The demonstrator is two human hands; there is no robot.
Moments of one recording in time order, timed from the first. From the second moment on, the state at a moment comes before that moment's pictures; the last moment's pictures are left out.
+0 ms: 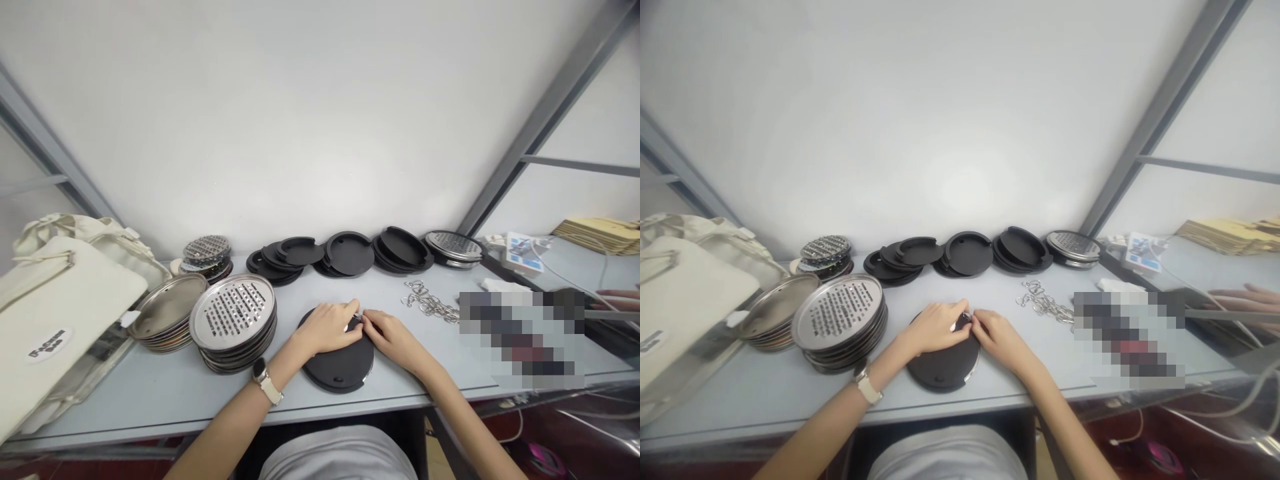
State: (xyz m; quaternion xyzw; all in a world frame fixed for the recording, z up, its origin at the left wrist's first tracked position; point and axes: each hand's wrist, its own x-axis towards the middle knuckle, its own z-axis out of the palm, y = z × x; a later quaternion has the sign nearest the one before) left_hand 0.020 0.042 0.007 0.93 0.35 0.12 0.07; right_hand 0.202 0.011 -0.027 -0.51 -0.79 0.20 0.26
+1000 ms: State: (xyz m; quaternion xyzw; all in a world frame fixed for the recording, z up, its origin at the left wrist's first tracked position) left_hand 0.020 0.045 0.005 0.91 0.38 0.13 0.12; right_hand 0.201 0.010 -0.023 -0.52 -0.80 0.18 0.26
